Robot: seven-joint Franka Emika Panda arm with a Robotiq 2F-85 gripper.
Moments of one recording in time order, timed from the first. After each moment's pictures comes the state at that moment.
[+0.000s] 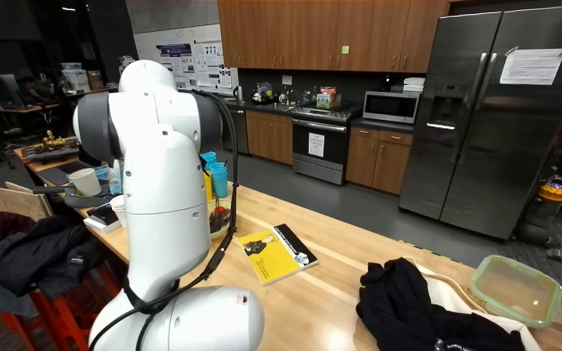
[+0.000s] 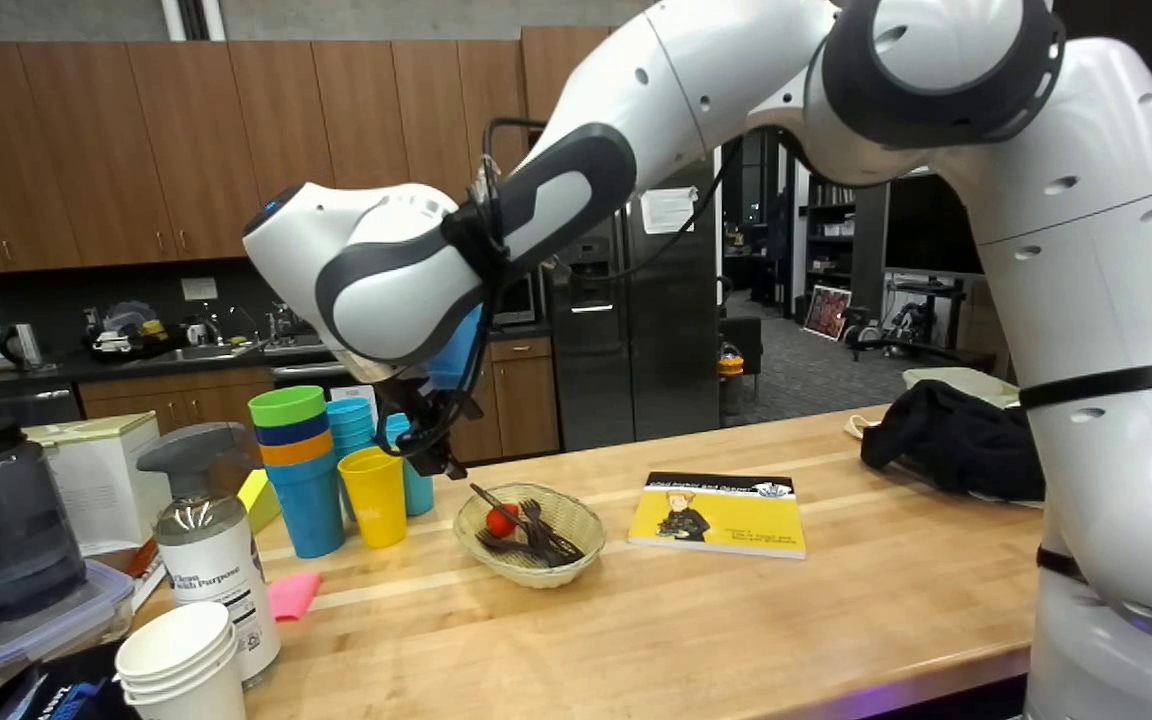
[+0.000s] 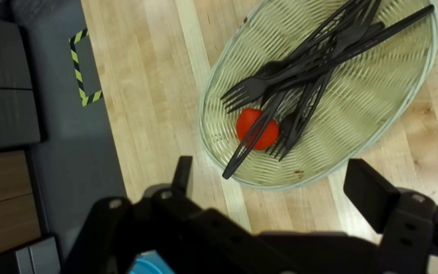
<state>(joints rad) 0.65 0.32 0.43 -1.67 -0.66 1.74 0.13</state>
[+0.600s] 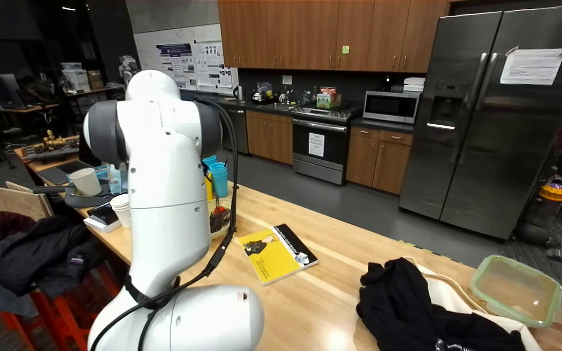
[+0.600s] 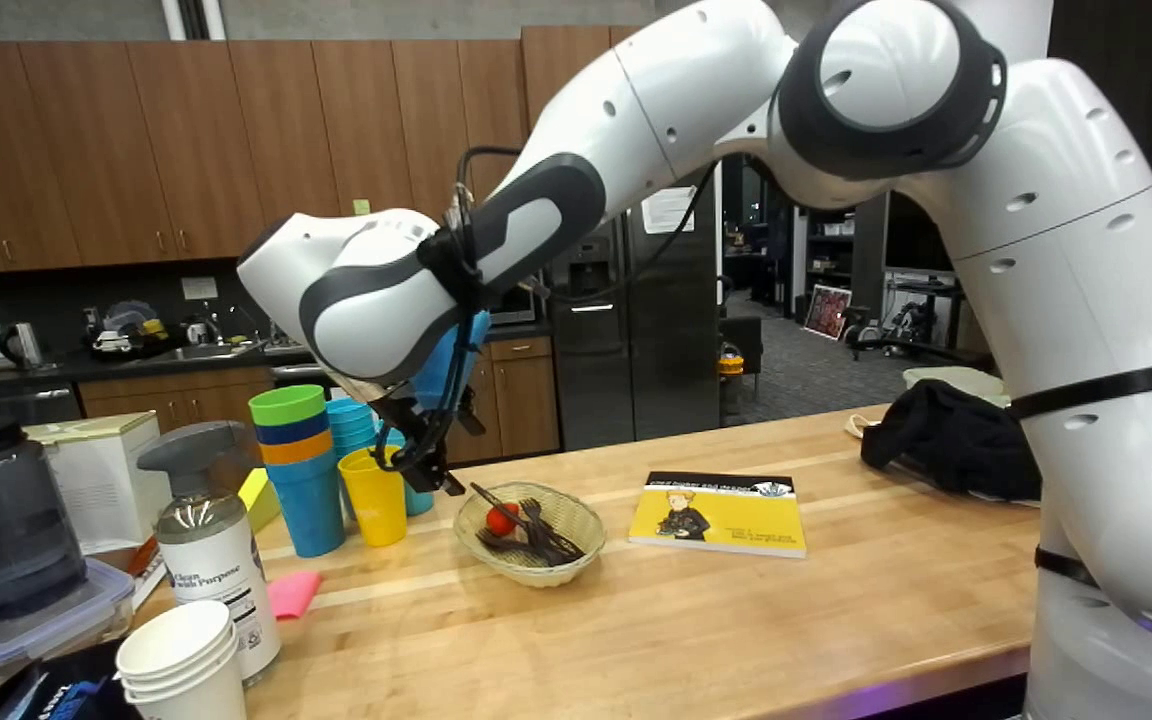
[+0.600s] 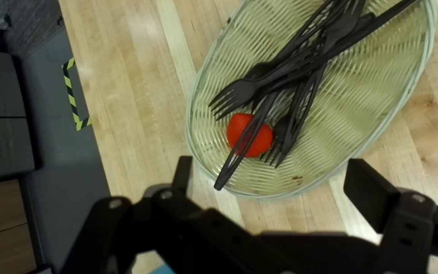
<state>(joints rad) 0.69 0.40 0.38 -1.60 -0.64 1.69 0.17</state>
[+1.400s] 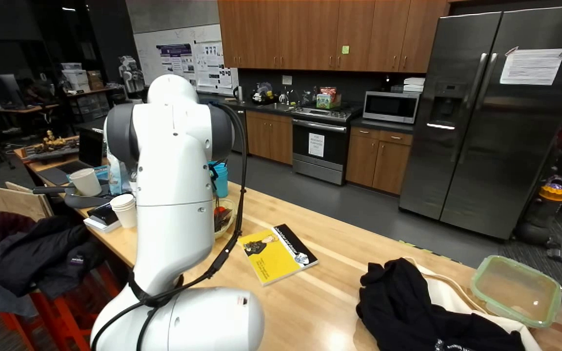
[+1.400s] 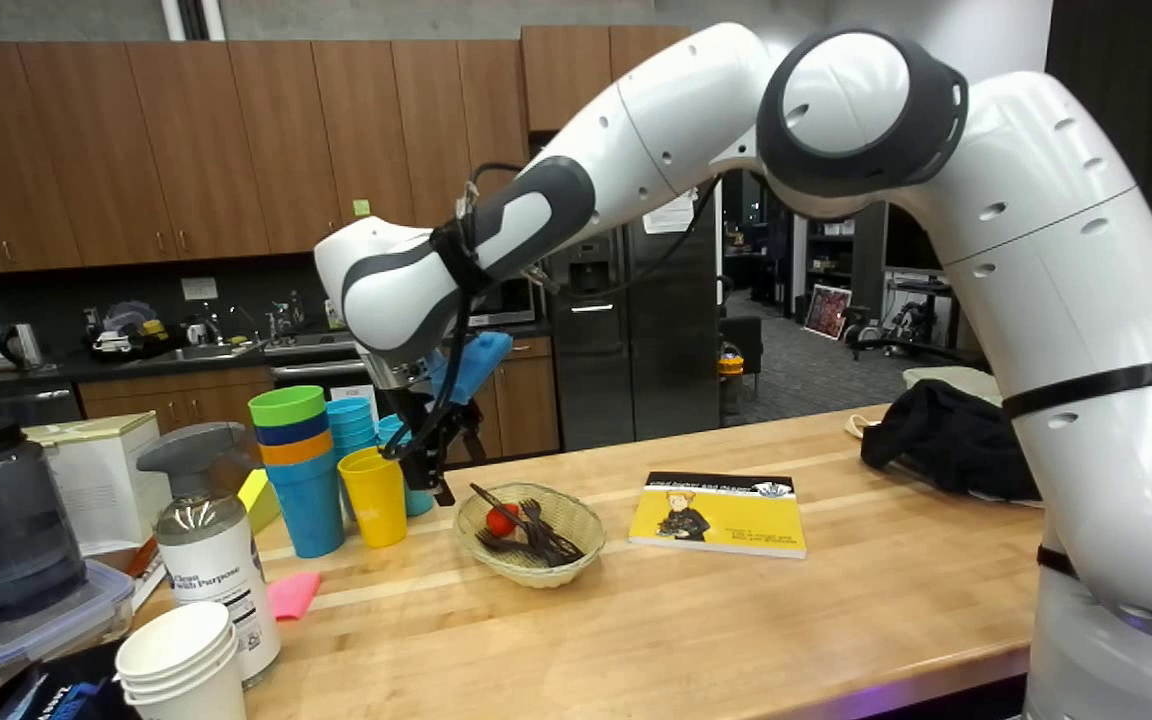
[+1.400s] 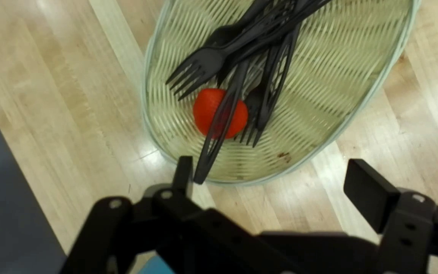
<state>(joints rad) 0.61 0.44 0.33 -1.58 -0.38 1.85 0.03</state>
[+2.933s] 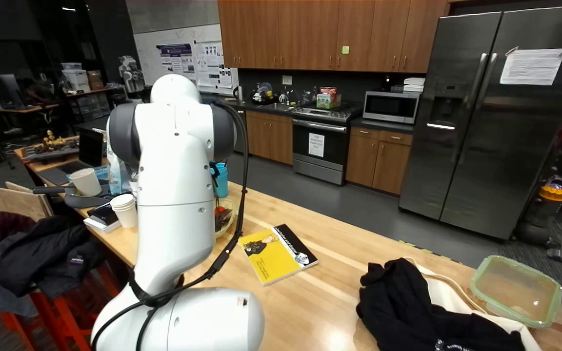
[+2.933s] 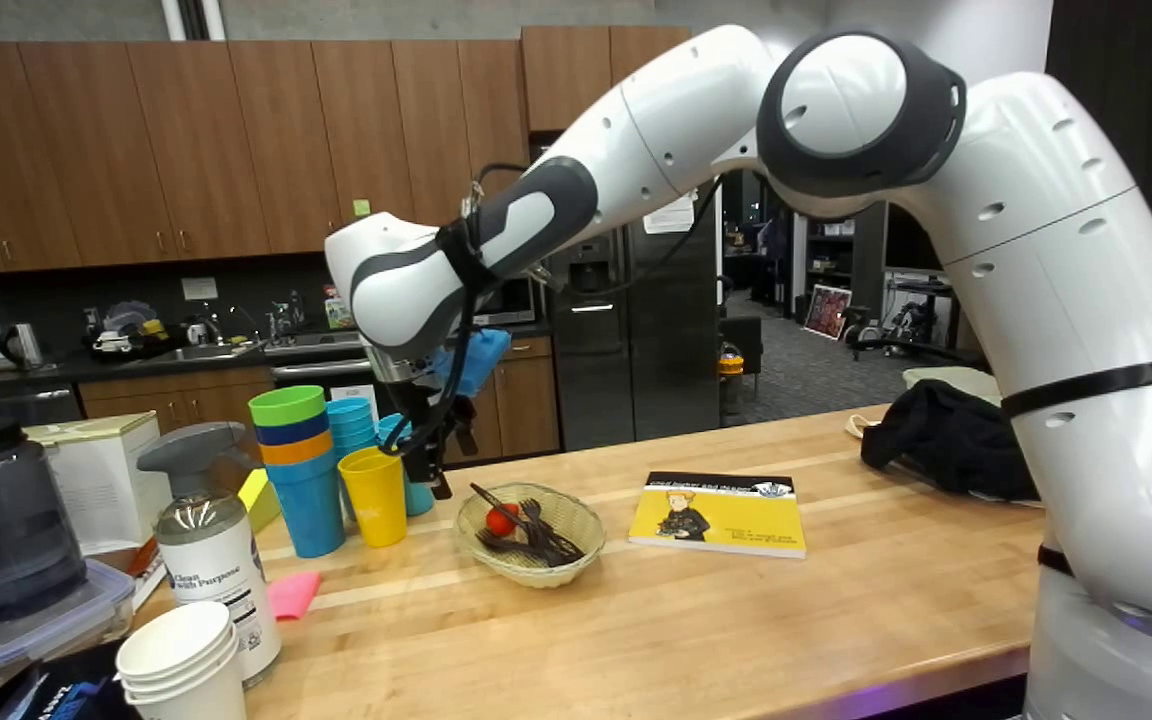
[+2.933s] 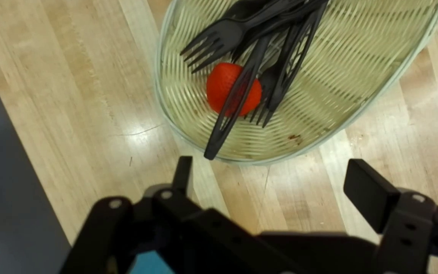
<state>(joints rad) 0.59 0.43 0.33 -1.58 -0.38 1.91 -0.07</state>
